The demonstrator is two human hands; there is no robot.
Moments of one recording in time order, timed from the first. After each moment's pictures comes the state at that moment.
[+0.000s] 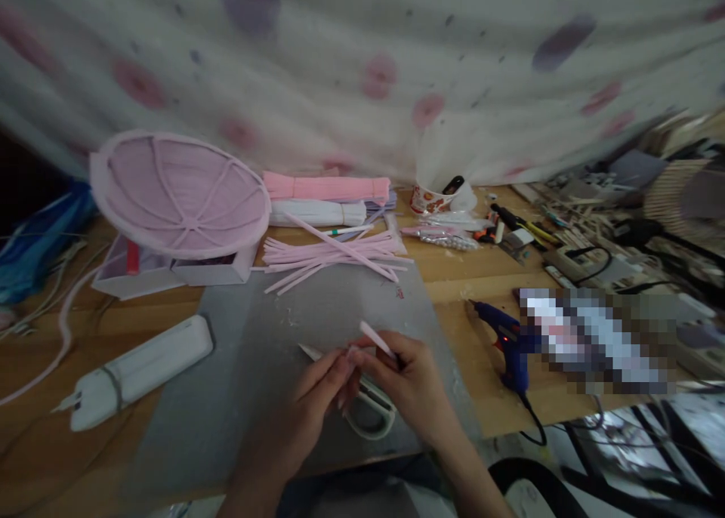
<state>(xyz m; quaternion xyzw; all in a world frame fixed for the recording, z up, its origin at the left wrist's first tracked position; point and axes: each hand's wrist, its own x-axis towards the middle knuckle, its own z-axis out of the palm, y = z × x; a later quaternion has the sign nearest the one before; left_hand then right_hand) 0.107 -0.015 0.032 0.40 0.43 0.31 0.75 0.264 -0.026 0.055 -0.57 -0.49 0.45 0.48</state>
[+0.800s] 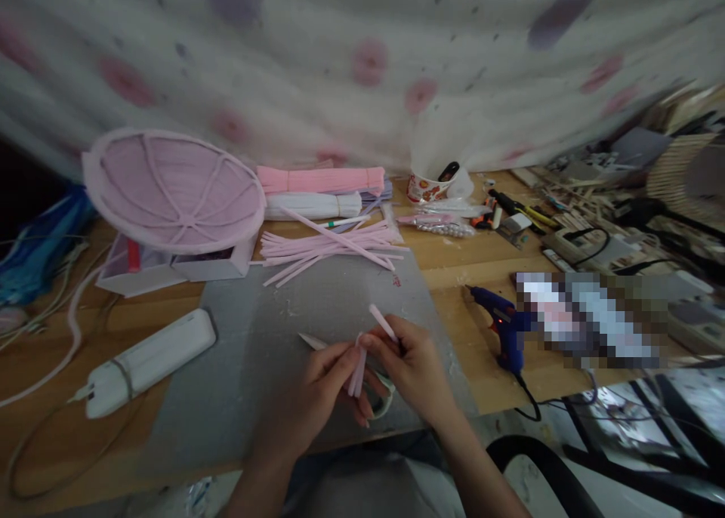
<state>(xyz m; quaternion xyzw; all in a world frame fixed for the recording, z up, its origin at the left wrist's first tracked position) 0.123 -0.015 0.052 0.42 0.39 0.24 0.78 0.276 -0.034 0.044 -0.60 -0.53 0.38 0.46</state>
